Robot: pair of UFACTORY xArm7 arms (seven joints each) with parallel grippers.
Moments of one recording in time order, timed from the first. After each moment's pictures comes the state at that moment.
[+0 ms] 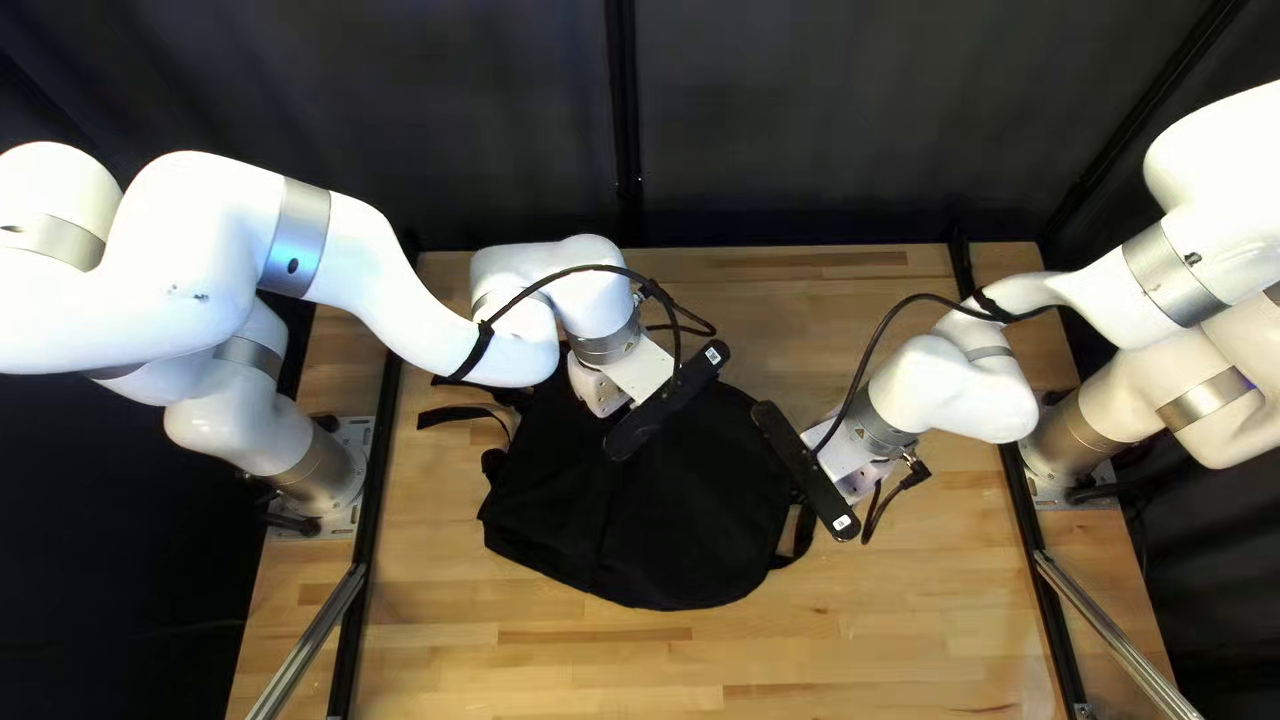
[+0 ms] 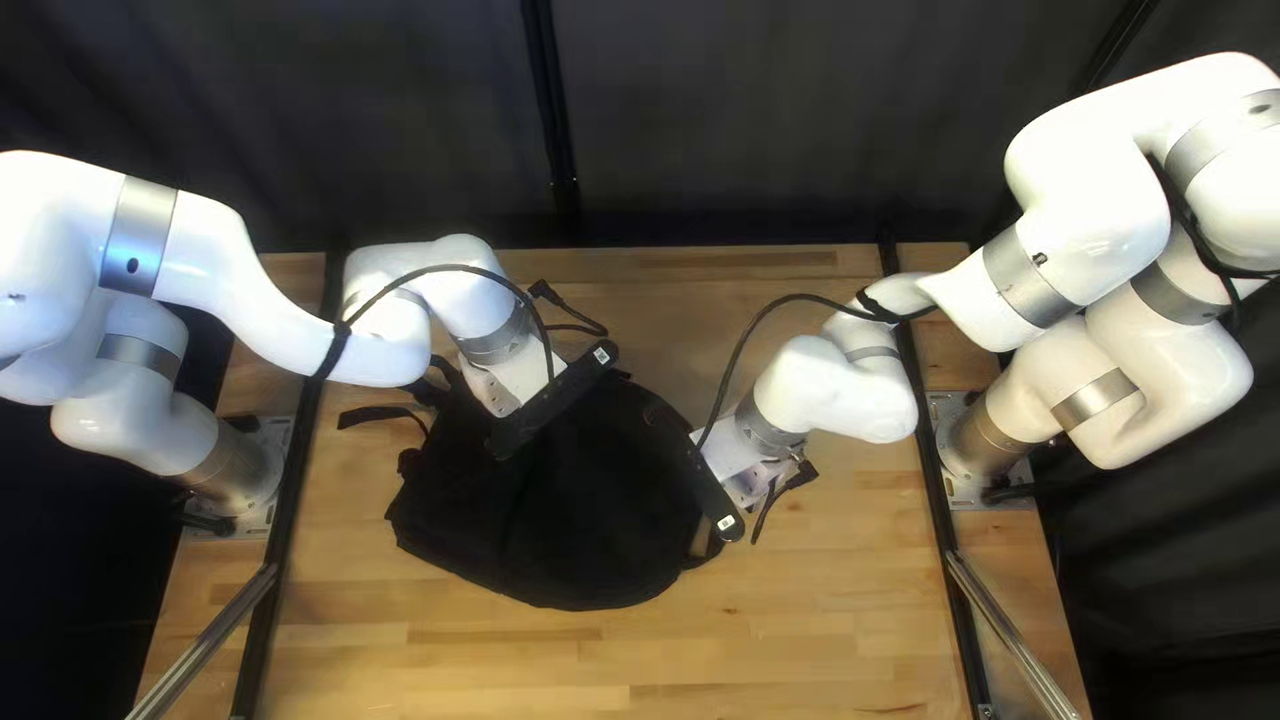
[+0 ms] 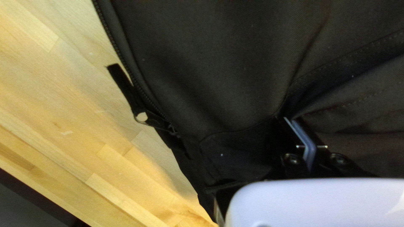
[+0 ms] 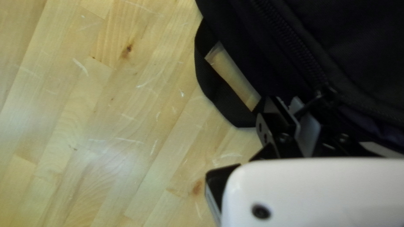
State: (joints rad) left arm -0.02 -0.05 0.11 0.84 -0.11 0.79 0.98; right arm 0.46 -0.15 -0.27 0.42 0.11 0.27 -0.47
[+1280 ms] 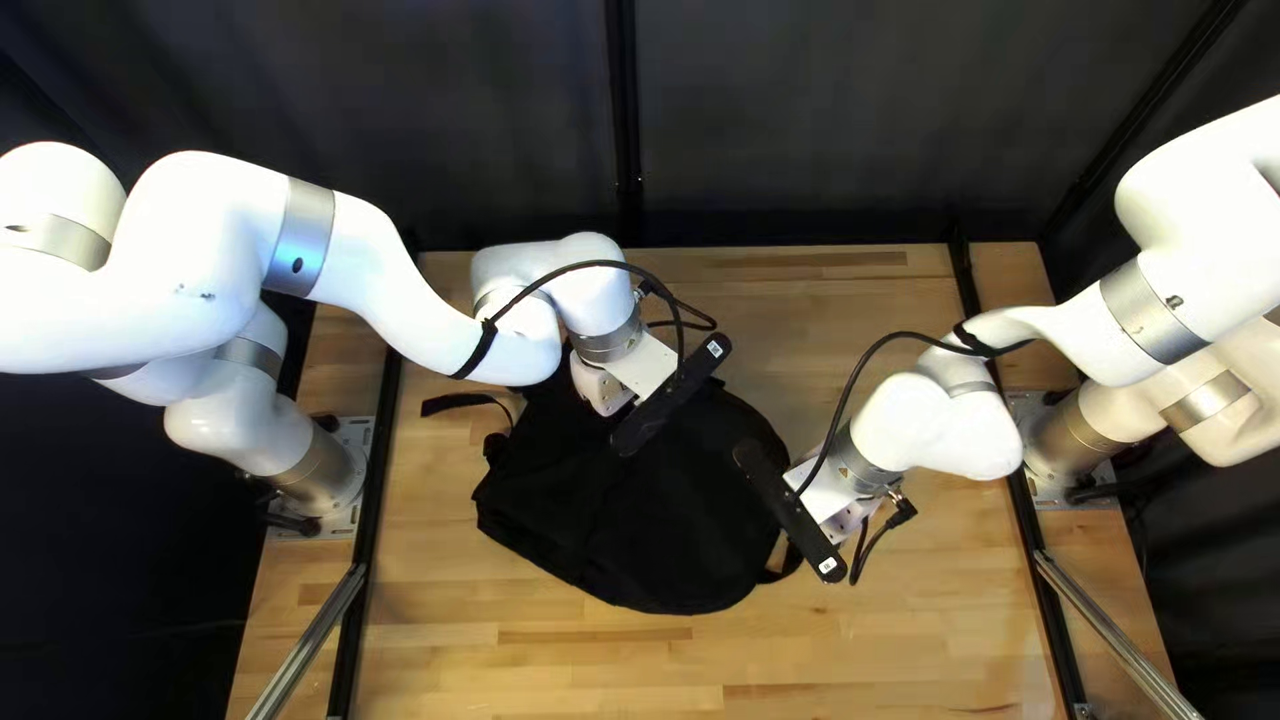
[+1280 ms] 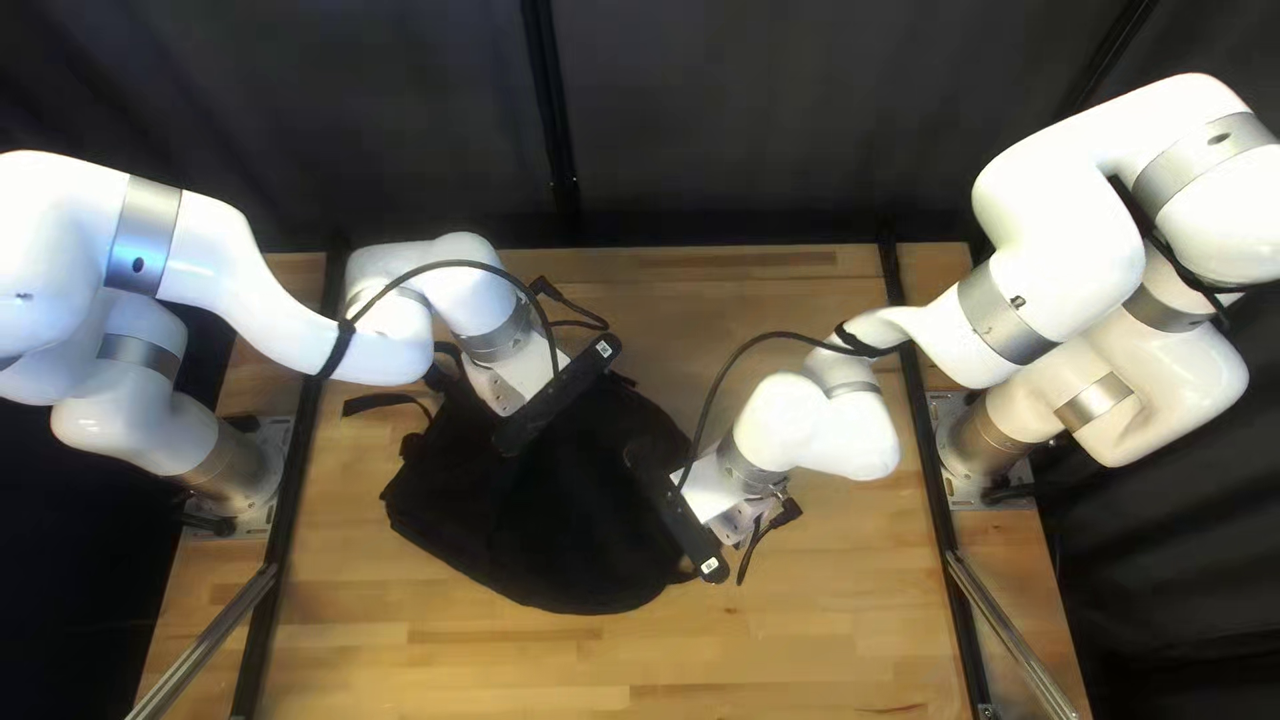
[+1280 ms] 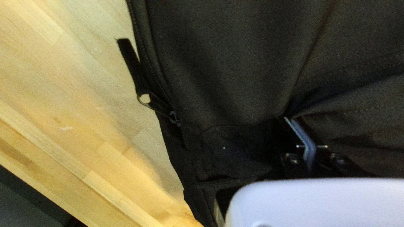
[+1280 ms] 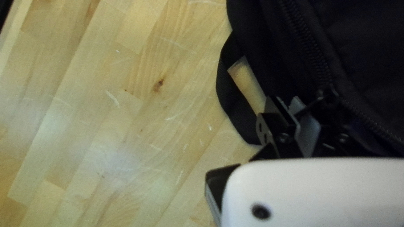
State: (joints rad) left arm -0.02 -0.06 0.11 0.82 -0.12 0.77 0.96; right arm 0.53 -0.03 -0.23 0.54 0.22 0.28 -0.49
